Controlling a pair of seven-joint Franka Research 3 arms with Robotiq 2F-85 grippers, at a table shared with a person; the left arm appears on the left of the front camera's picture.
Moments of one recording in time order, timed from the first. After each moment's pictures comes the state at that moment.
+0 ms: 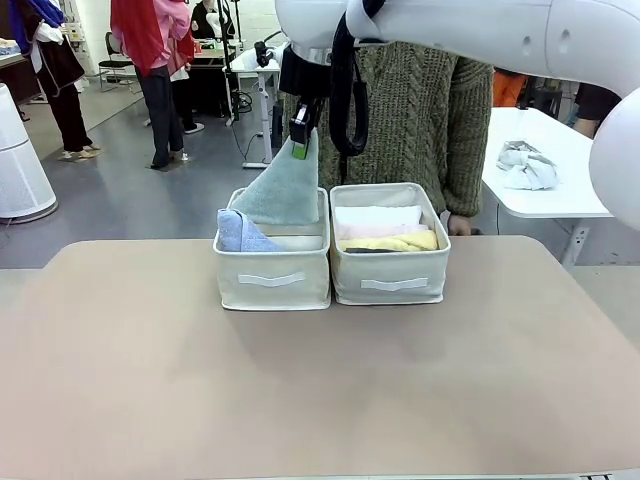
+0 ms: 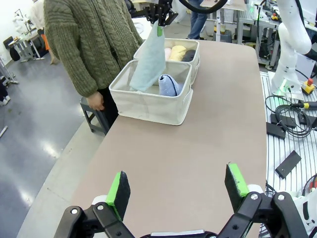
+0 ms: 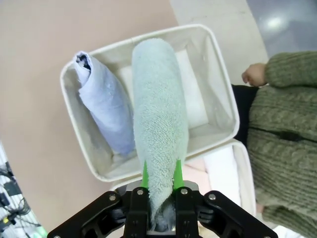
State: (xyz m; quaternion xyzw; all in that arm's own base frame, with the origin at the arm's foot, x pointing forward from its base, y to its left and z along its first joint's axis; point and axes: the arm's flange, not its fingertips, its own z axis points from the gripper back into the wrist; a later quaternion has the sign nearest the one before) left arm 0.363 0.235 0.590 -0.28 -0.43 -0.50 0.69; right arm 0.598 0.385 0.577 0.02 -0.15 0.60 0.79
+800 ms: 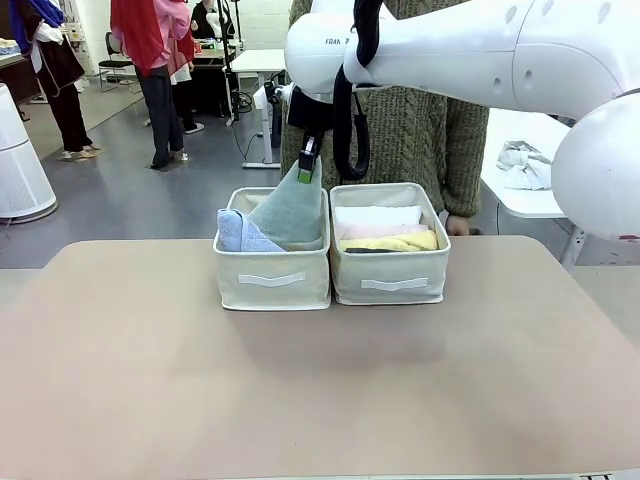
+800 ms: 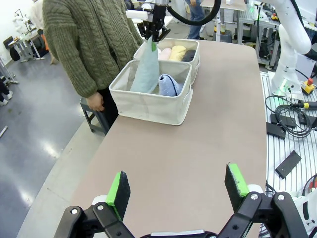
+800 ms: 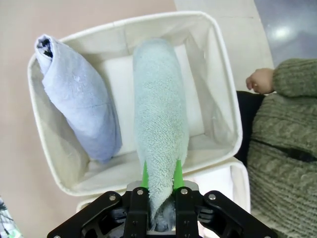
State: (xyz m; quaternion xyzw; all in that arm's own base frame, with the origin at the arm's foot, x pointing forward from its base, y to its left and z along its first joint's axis) left arm 0.363 0.235 0.590 -0.28 -0.43 -0.50 0.69; right arm 0.636 0.377 0.513 0.02 -0.14 0.63 0.77
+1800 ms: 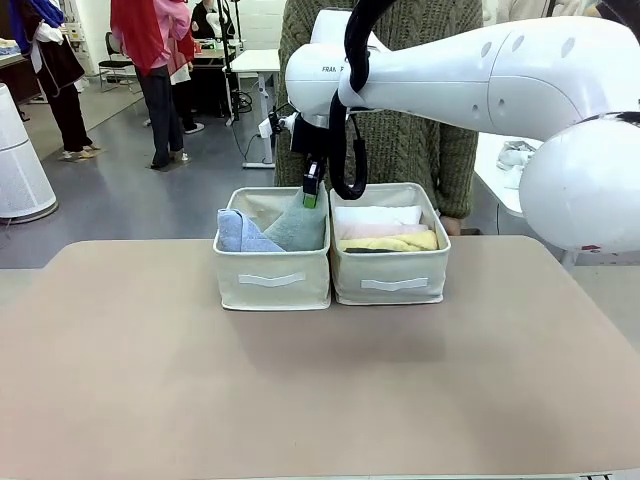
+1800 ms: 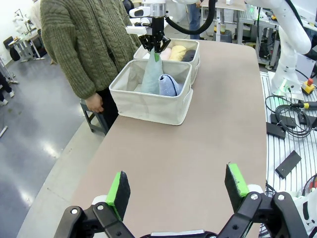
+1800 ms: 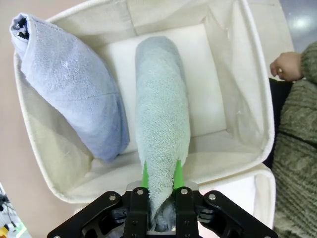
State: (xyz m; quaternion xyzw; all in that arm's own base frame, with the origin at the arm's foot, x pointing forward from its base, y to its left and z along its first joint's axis) left arm 0.363 0.235 0.590 -0.28 -0.43 -0.50 0.69; right arm 0.651 0.376 0.468 0.04 -0.09 0.63 0.77
